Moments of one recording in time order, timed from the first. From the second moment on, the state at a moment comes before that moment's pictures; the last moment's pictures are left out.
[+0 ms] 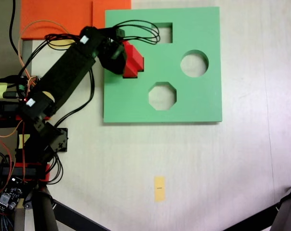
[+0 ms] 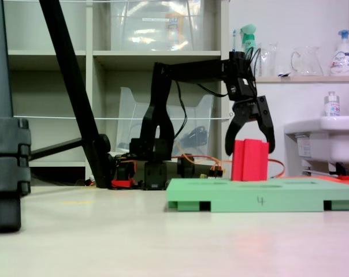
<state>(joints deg) -52.7 79.3 78.8 75.9 139.4</state>
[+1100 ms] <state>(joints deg) -4.5 128.7 134.6 33.8 29.7</state>
